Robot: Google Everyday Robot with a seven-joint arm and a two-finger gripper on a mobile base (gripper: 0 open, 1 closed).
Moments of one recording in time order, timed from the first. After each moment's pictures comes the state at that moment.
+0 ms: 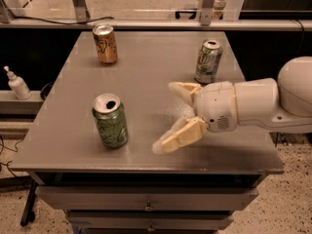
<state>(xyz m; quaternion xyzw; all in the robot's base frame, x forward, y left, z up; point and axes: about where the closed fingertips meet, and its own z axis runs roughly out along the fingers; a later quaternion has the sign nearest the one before) 0.439 -0.016 0.895 -0.52 0.64 0.36 0.44</state>
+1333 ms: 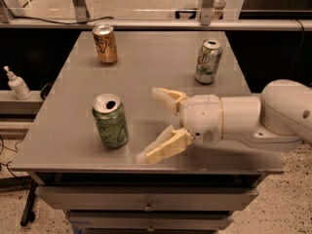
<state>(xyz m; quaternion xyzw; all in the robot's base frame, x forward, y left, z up) 0.419 0.019 0.898 -0.50 0.58 0.42 0.48</state>
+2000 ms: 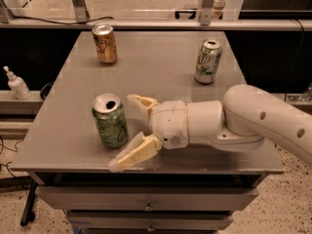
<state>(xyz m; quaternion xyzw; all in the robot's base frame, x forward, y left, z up) 0.422 0.076 0.871 -0.53 0.57 0.42 0.47</state>
